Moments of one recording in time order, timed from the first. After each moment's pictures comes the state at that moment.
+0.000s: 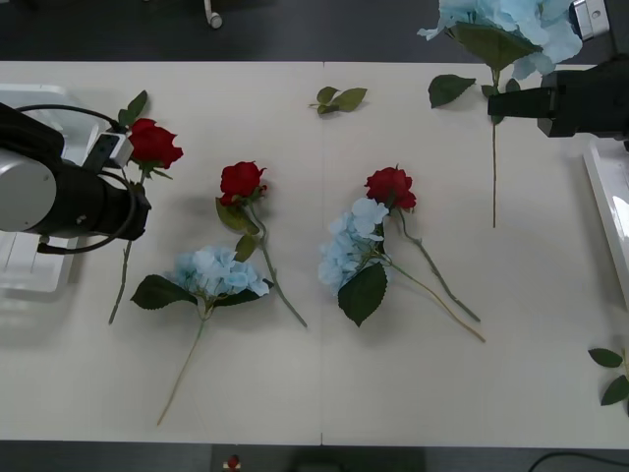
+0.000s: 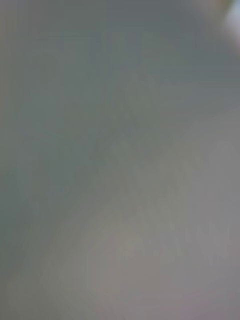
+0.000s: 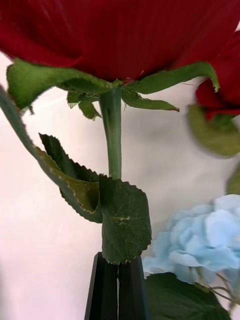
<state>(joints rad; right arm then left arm) -0.85 -1.11 0.70 -1.09 -2.65 1.18 2.62 -0.37 0.76 -0.15 -1.80 0.78 1.38 -1.38</state>
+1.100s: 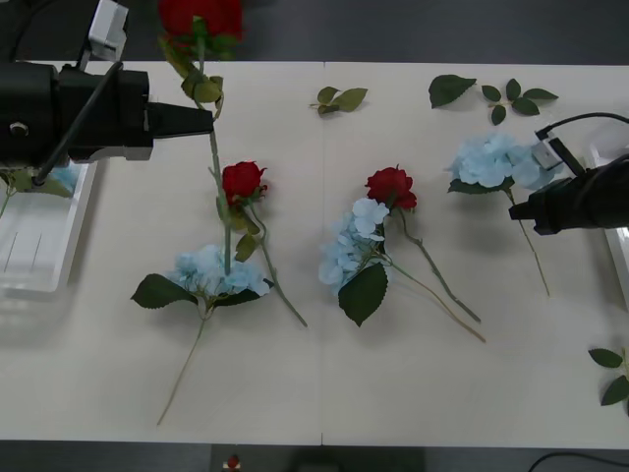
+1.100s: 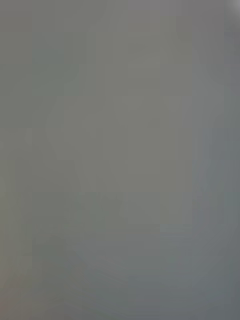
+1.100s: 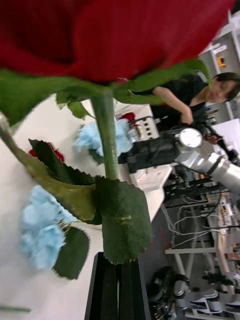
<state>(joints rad) -0.85 -1.03 1.04 -0.84 -2.29 0.85 2.62 -0.46 0.68 0.08 -1.81 1.75 1.26 -1.55</state>
